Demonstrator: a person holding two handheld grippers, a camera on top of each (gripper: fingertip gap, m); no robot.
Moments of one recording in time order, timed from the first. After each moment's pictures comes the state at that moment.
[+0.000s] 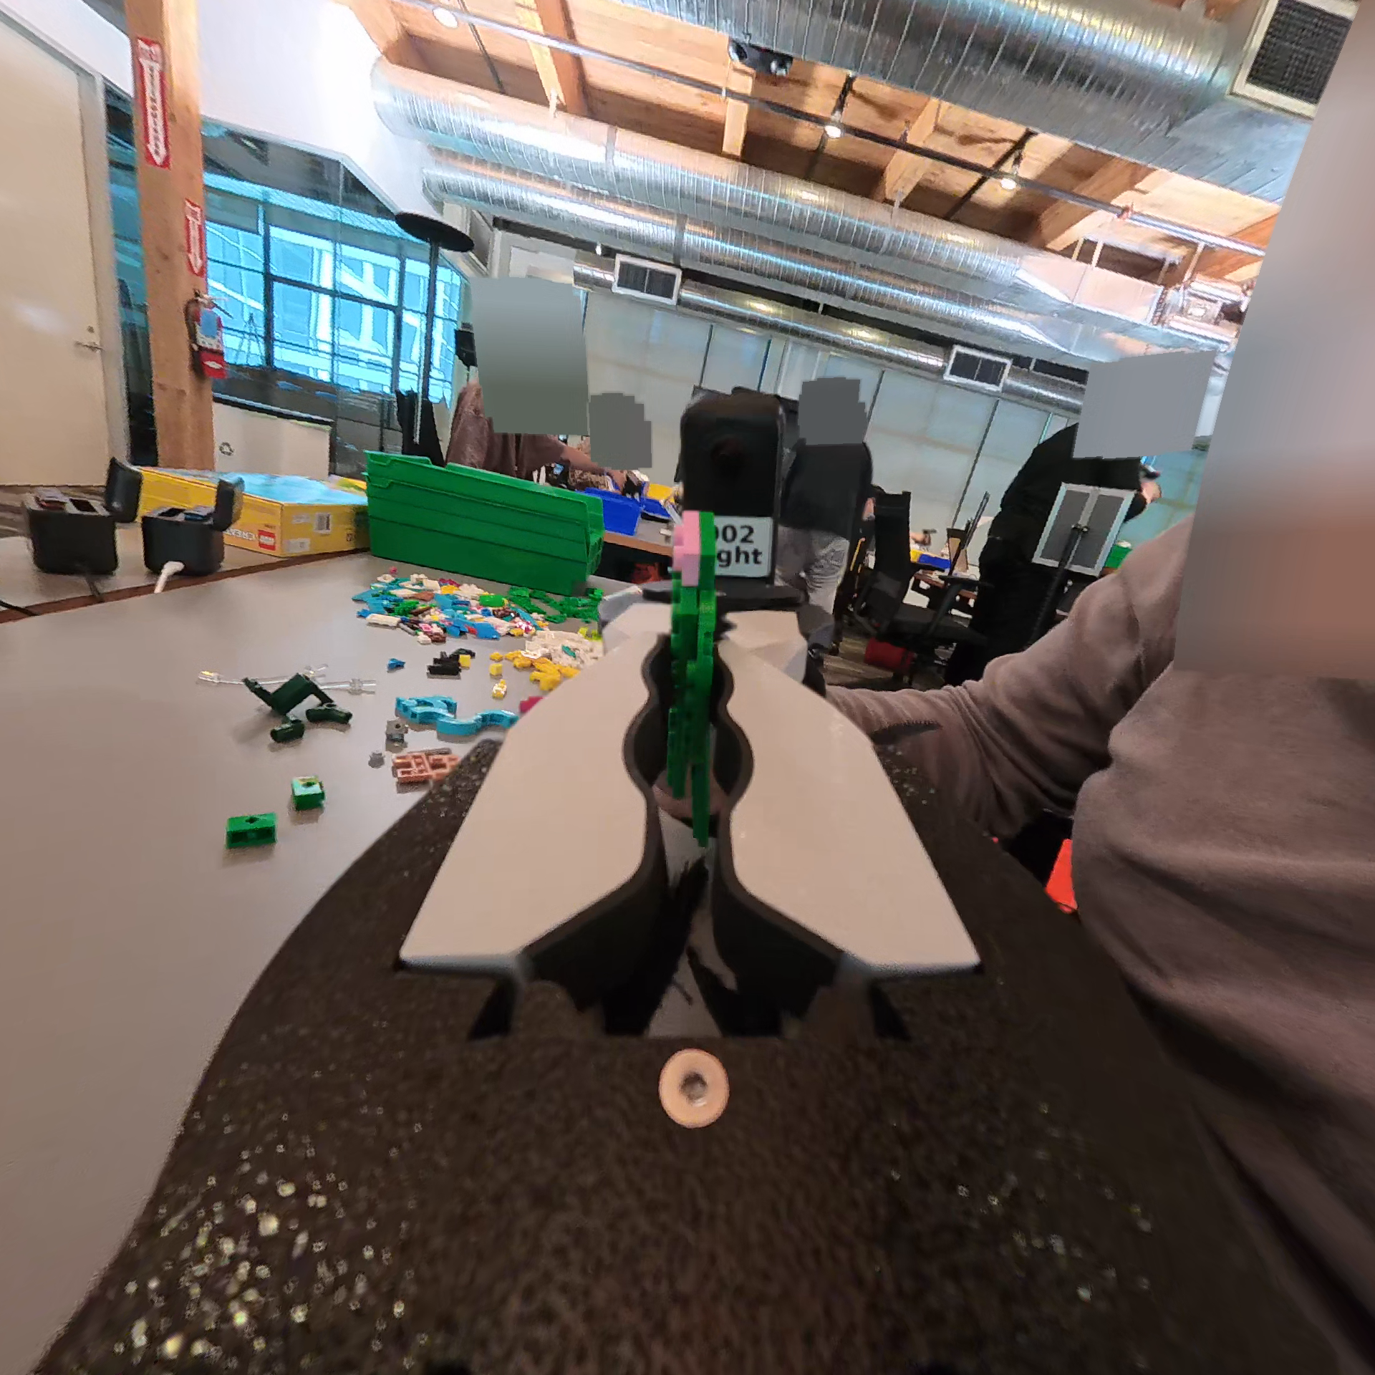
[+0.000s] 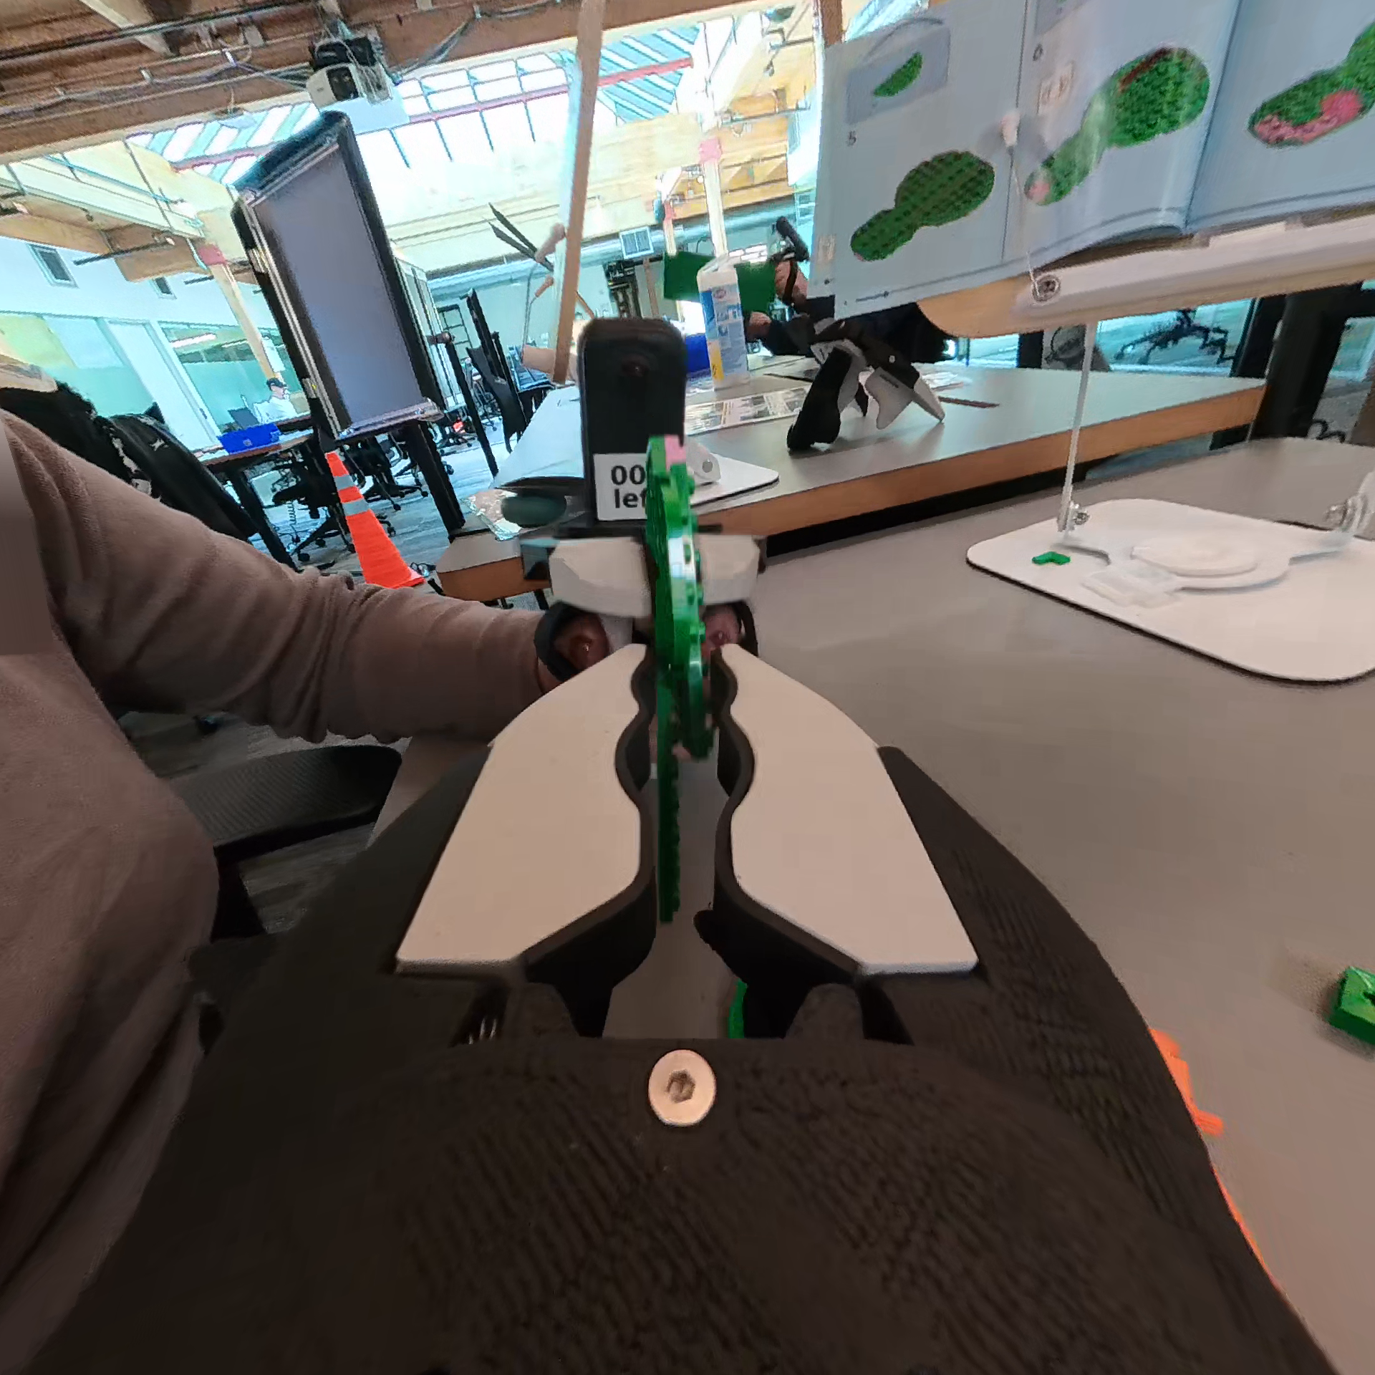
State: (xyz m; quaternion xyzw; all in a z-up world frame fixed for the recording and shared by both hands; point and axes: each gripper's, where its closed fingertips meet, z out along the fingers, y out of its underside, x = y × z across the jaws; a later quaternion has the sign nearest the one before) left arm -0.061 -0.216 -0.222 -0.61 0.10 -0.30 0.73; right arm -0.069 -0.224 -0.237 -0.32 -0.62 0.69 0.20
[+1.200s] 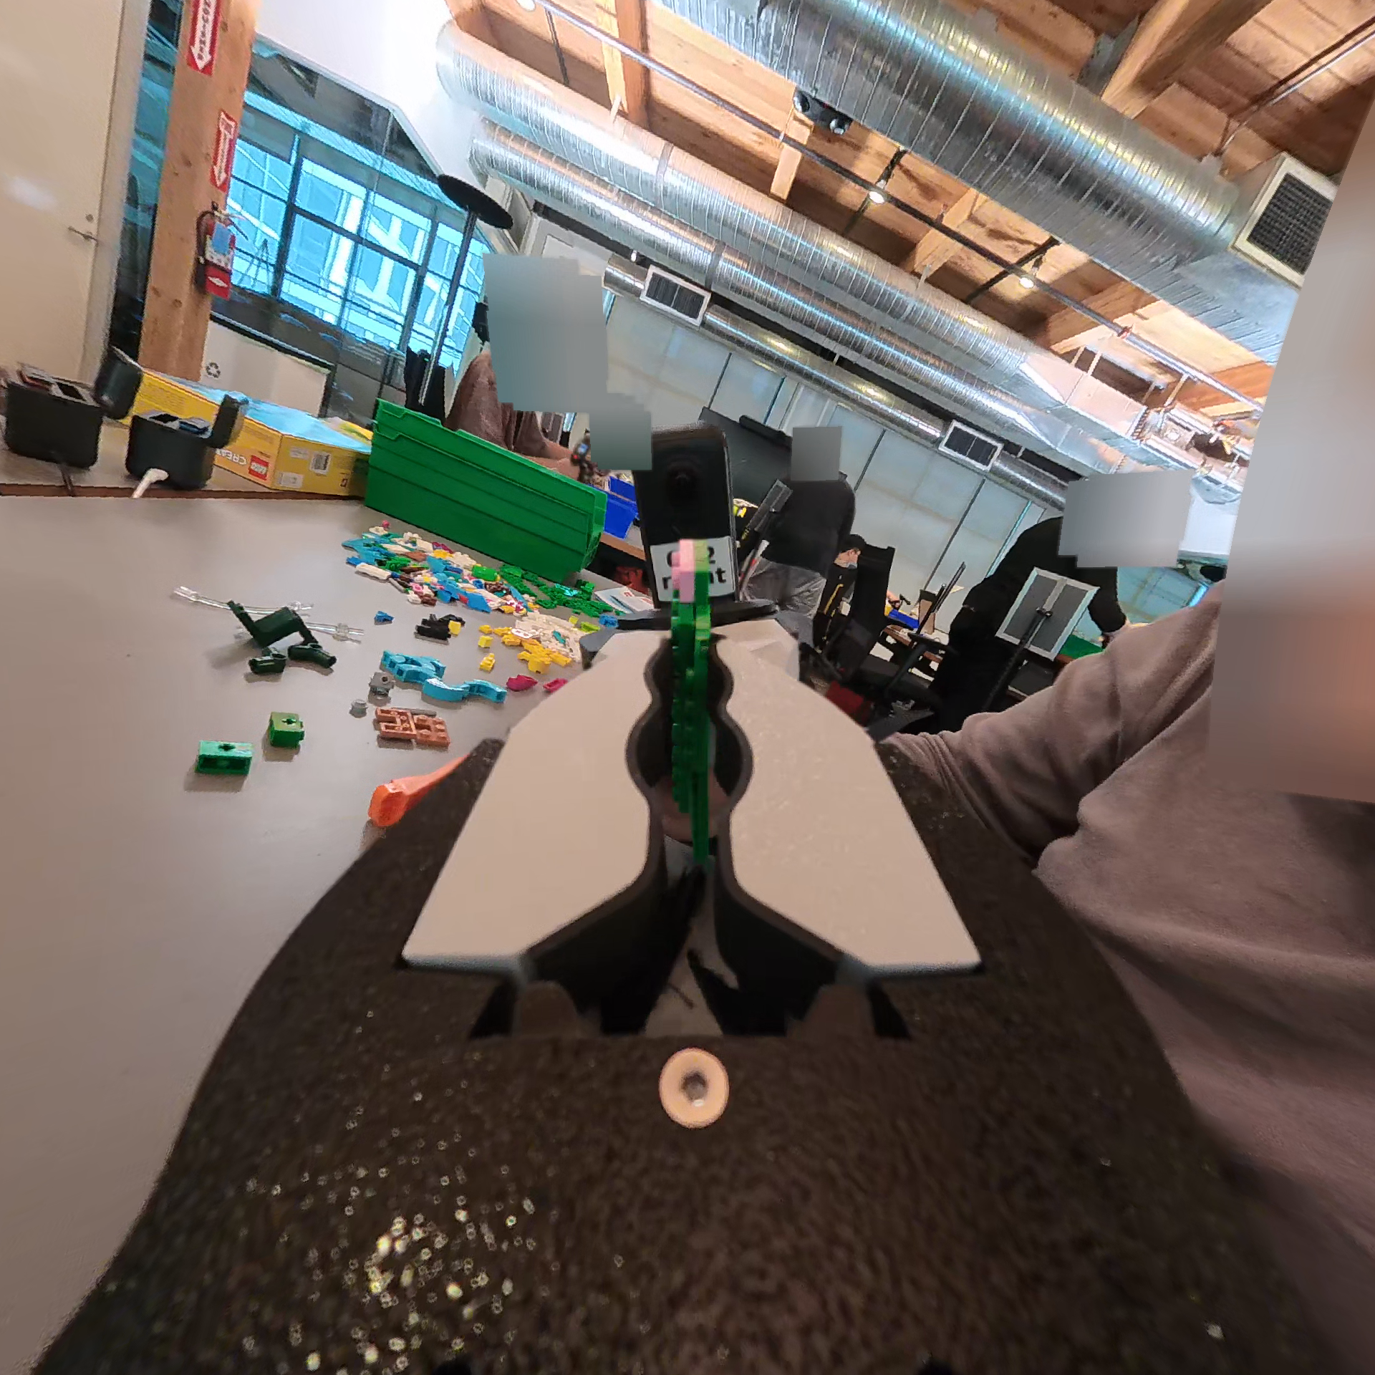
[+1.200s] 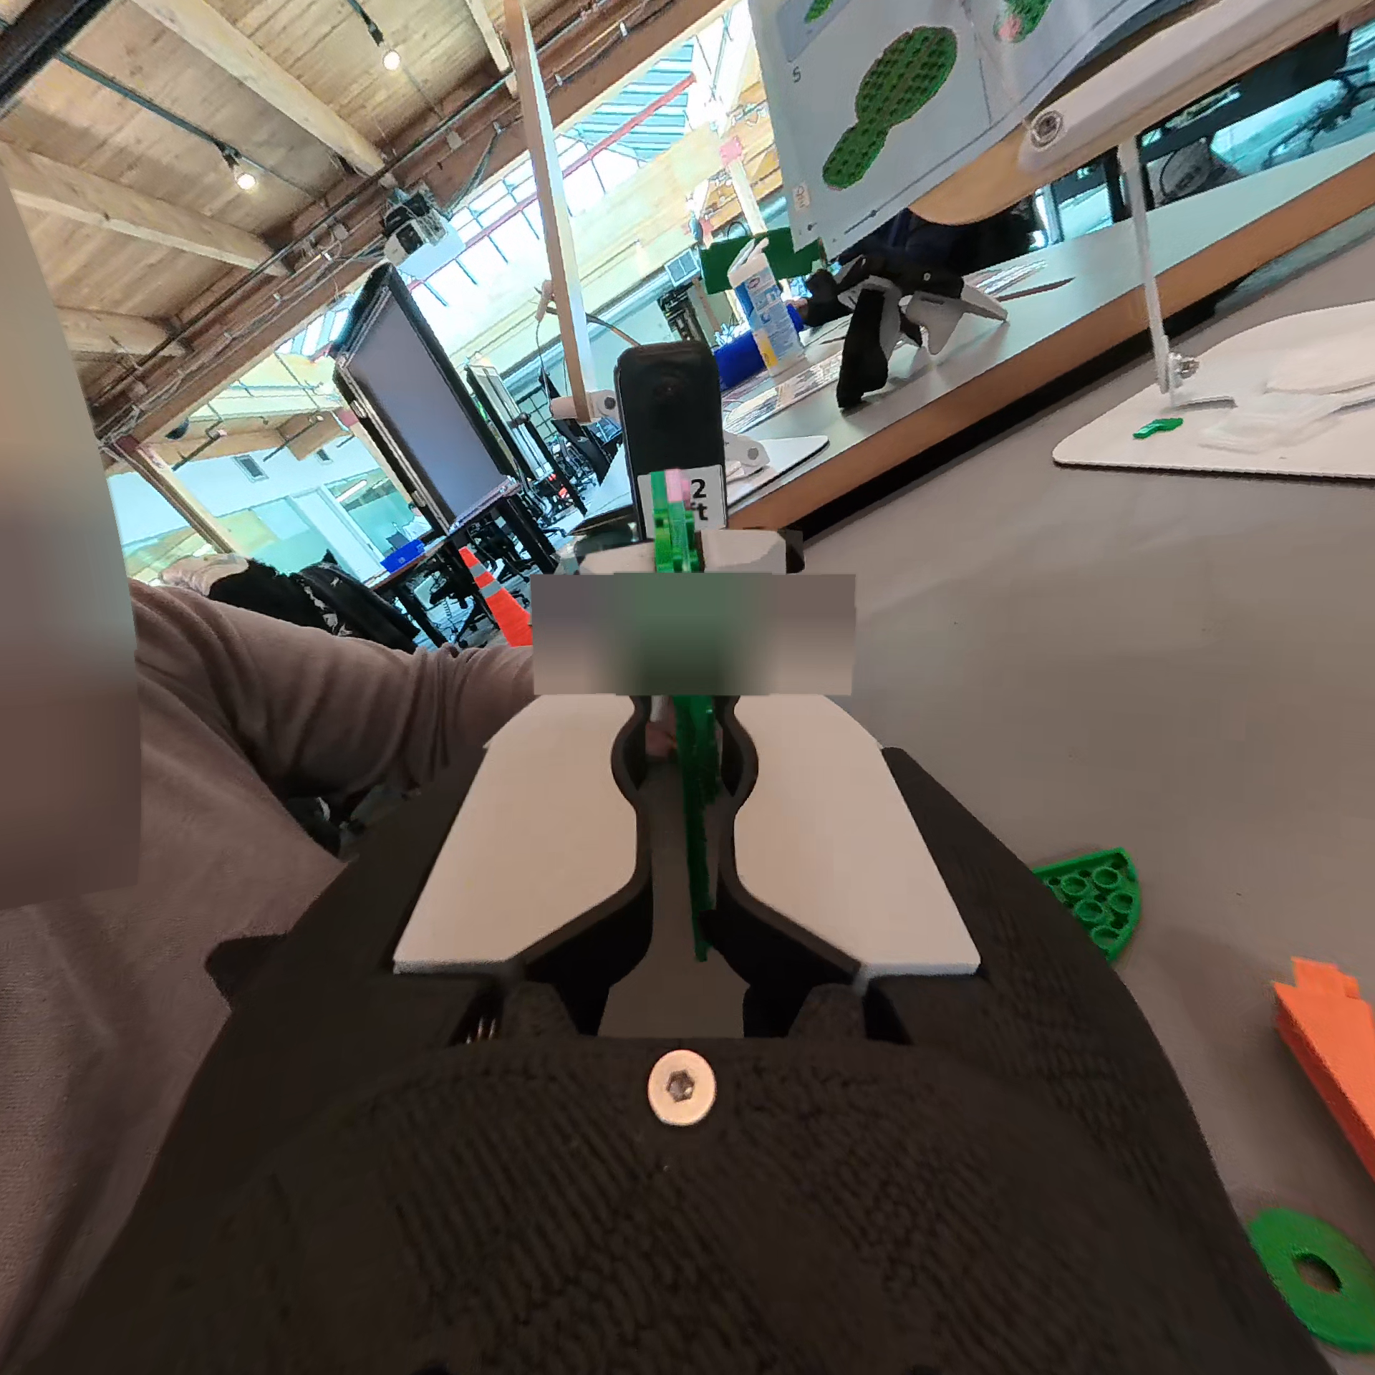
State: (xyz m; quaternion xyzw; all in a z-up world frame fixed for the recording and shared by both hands) left arm -0.073 -0.206 -0.231 -0.61 0.03 -0.36 0.71; right arm -0.074 -0.219 -0.246 -0.39 -0.57 0.73 0.07
